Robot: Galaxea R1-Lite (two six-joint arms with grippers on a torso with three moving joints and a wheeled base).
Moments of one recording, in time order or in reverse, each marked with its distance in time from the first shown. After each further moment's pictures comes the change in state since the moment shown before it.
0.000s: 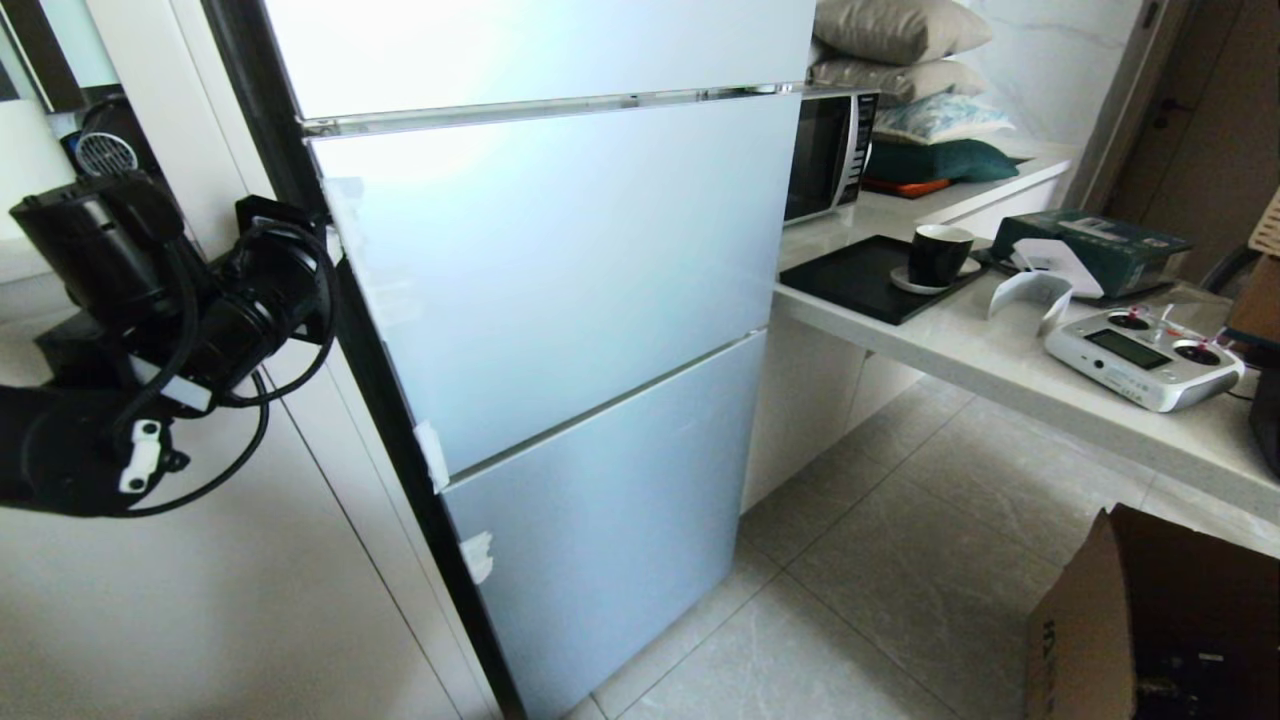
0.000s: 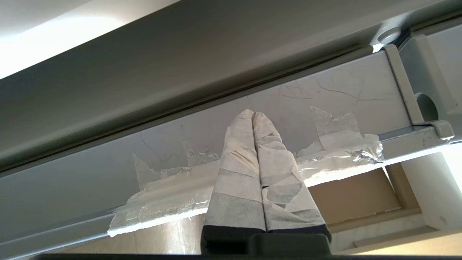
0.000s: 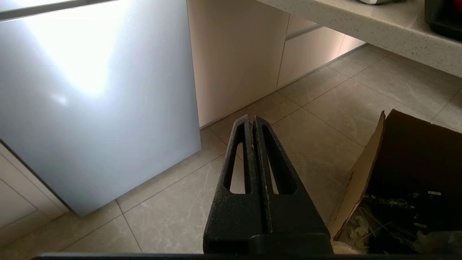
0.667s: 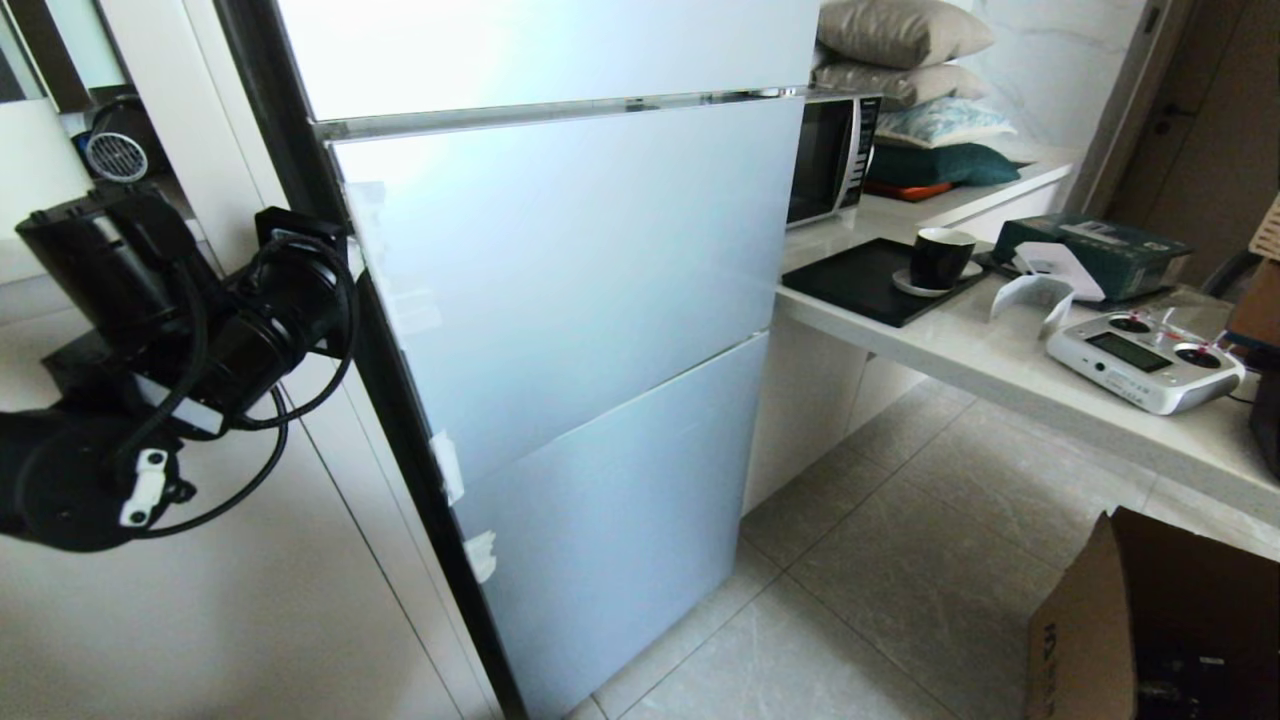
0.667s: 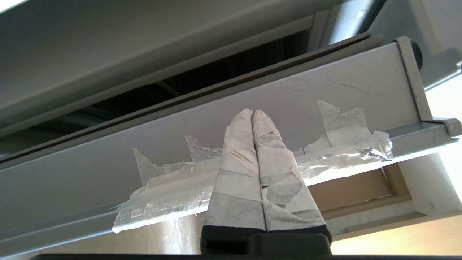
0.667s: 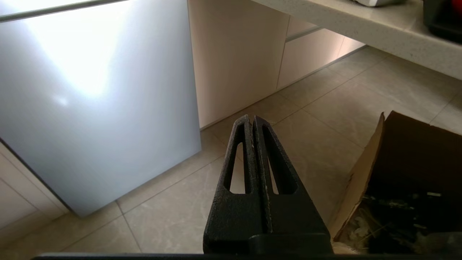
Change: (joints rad) left arm -0.087 -0.009 0.063 -0.034 0.006 -0.002; right arm -0.001 0.000 0.000 0.000 0.000 0.000
